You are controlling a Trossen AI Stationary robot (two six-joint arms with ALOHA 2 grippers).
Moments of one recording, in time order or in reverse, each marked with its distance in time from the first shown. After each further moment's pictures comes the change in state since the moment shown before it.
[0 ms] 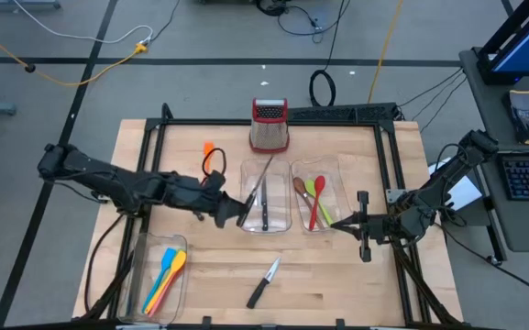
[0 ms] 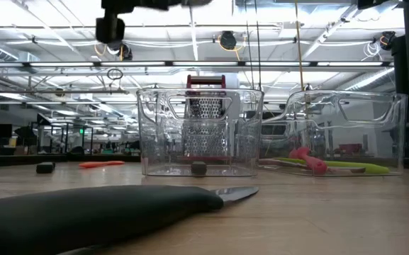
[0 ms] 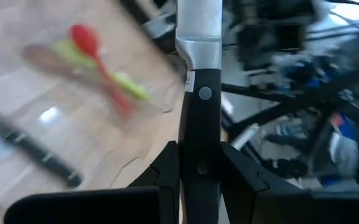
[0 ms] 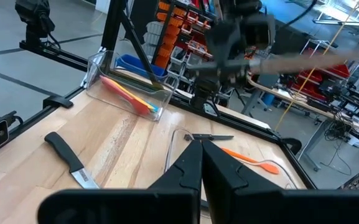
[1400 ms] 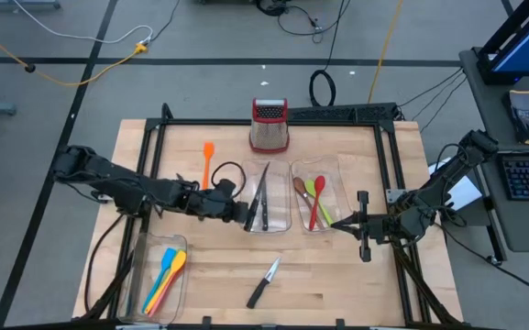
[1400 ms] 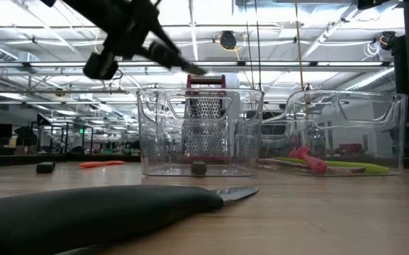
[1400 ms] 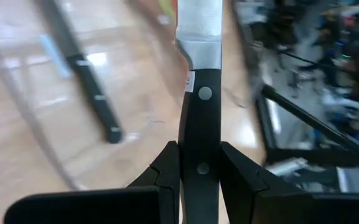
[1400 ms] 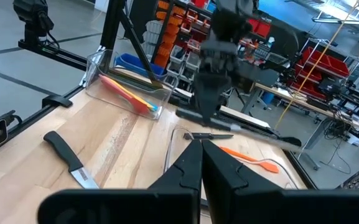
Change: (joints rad) left arm 0.011 0.192 0.001 -0.056 -0.049 -0.413; right arm 0.000 0.000 0.000 -0.003 0.002 0.004
